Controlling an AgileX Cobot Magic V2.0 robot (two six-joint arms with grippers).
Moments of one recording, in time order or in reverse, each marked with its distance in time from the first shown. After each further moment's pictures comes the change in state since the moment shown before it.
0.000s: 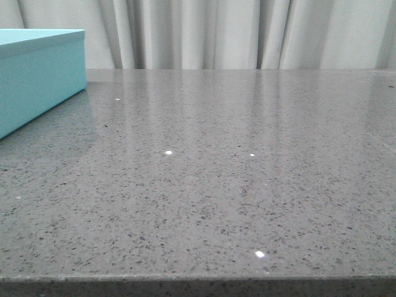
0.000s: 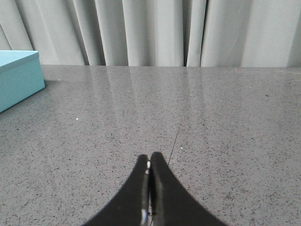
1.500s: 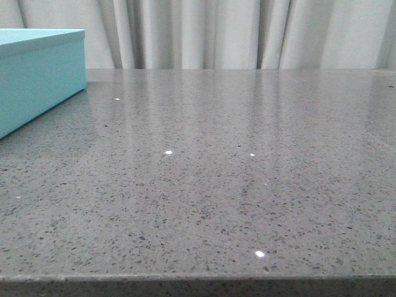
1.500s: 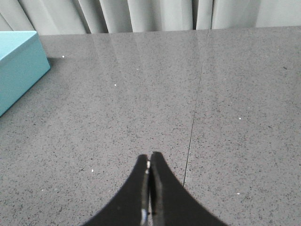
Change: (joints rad) left arm 0.000 0.622 -0.472 0.038 -0.009 0.000; right arm 0.000 0.416 -0.377 0.105 0.182 0.002
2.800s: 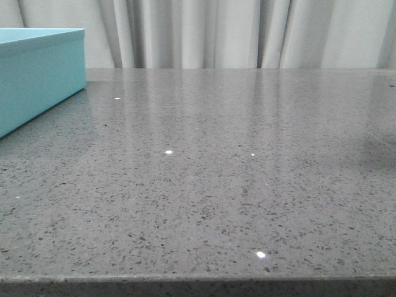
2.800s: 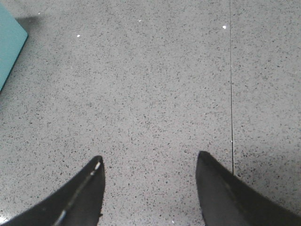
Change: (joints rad) left arm 0.000 1.050 -0.541 0.100 0.223 0.006; right arm 0.000 0.604 -0.330 0.100 0.059 0.106
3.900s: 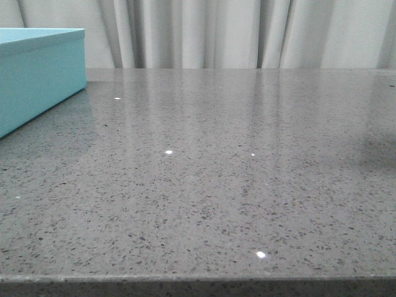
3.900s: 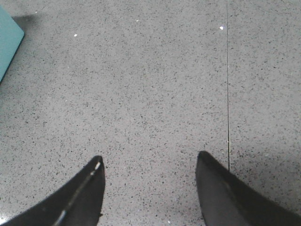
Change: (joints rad) left arm -0.050 -0.130 -0.228 0.004 0.105 0.023; right arm 0.000 0.000 0.000 -0.013 0.005 0.000
